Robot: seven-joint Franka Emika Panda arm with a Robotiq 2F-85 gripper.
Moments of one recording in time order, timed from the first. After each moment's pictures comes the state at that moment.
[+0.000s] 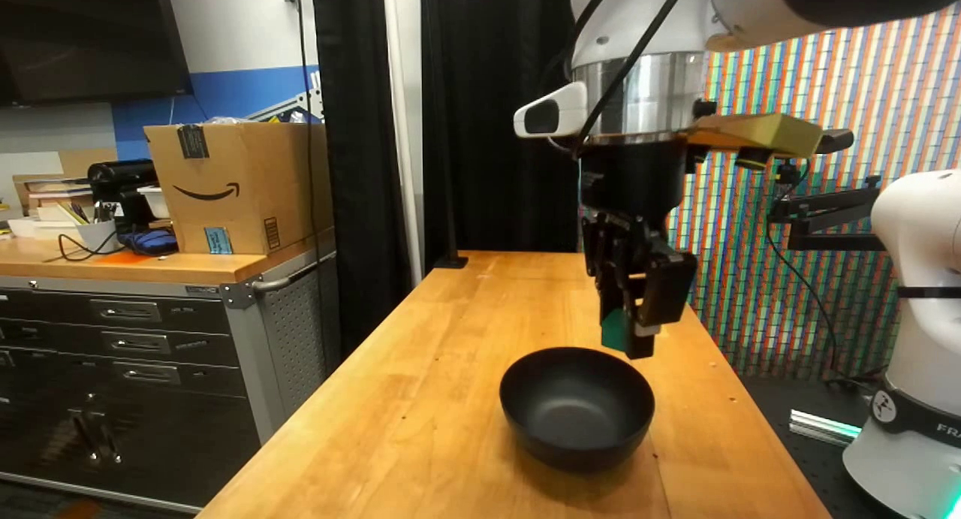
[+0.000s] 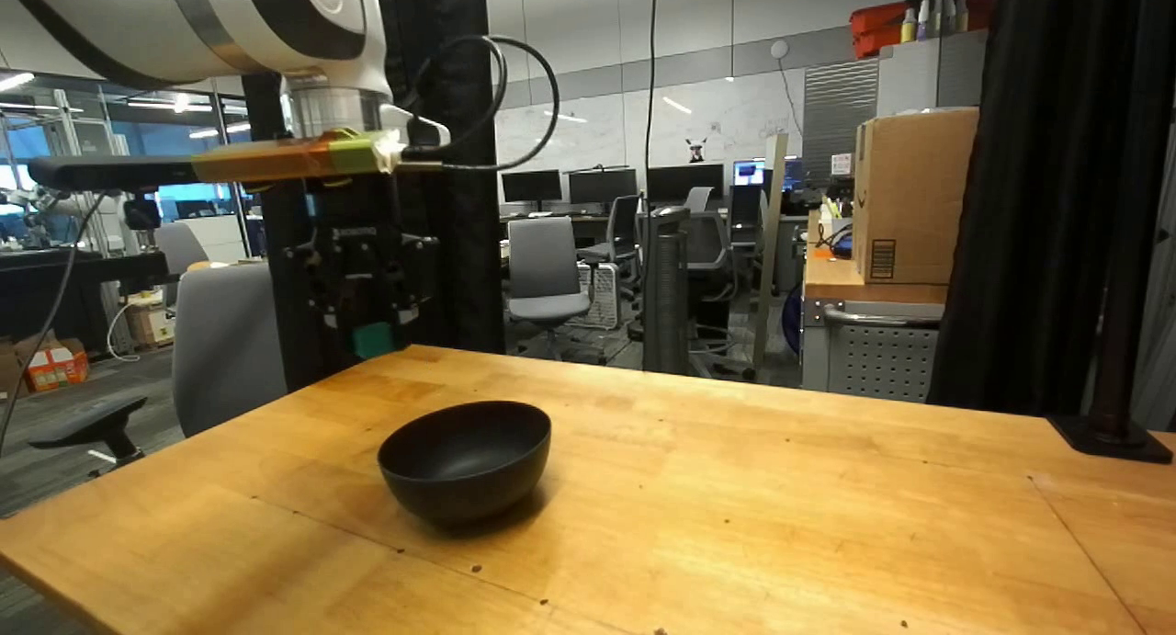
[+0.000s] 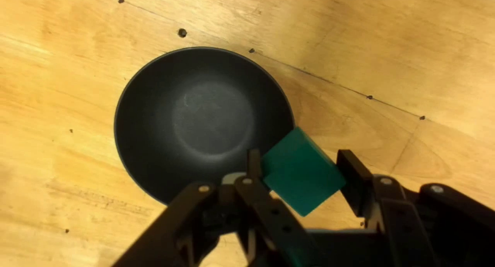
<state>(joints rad) 0.21 -0.37 0.23 -2.41 0.05 2.02 -0.01</state>
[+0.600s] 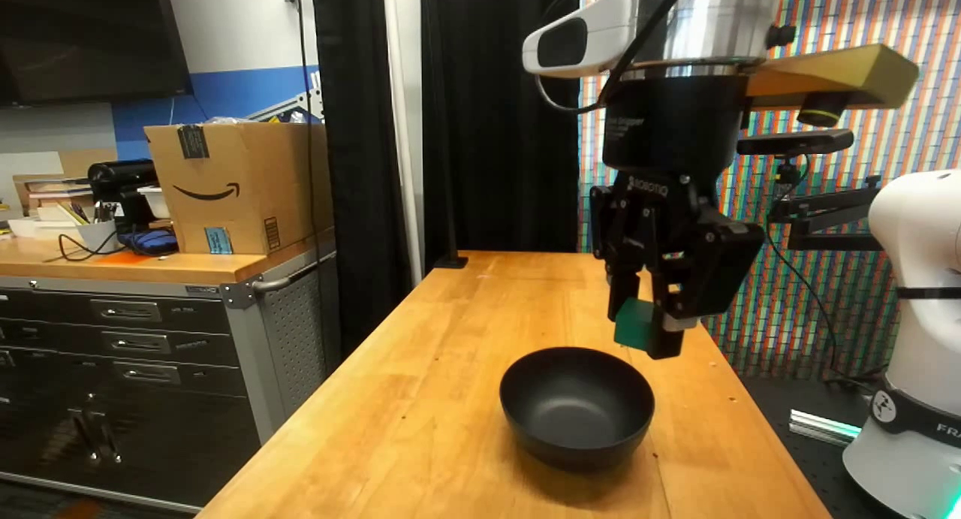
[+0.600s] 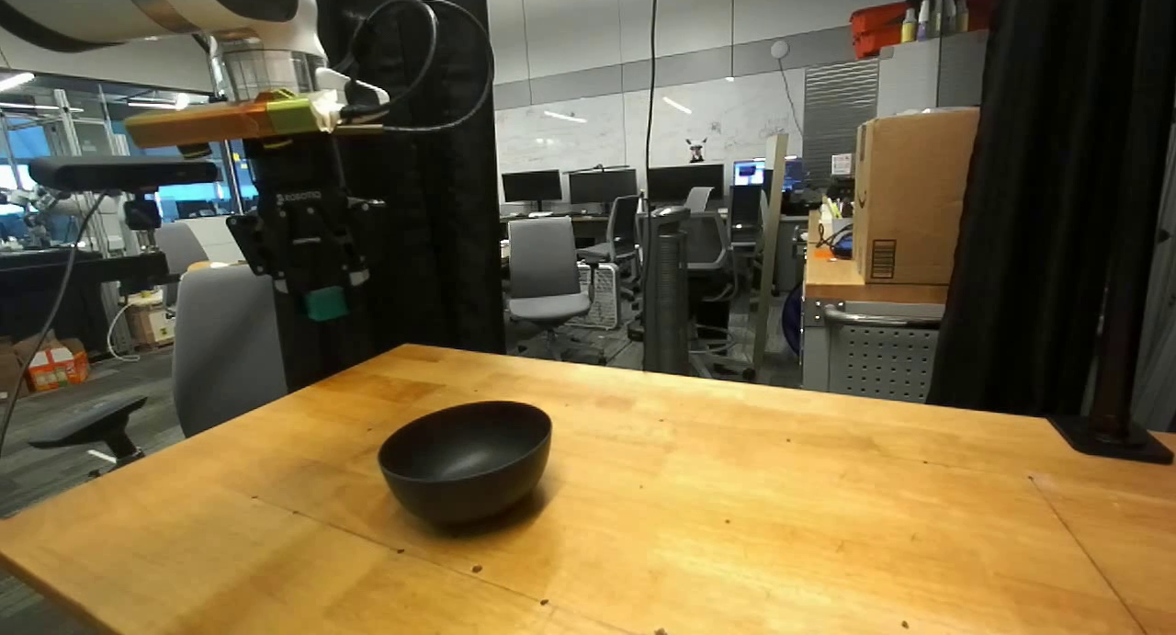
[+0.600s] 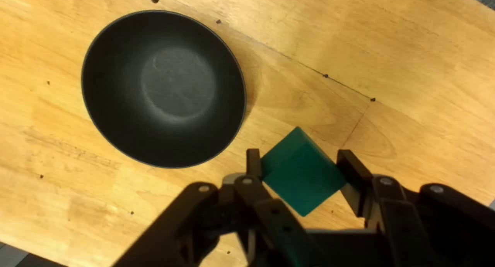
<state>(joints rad) 0.26 -0.37 0.30 -2.33 0.04 1.99 0.02</state>
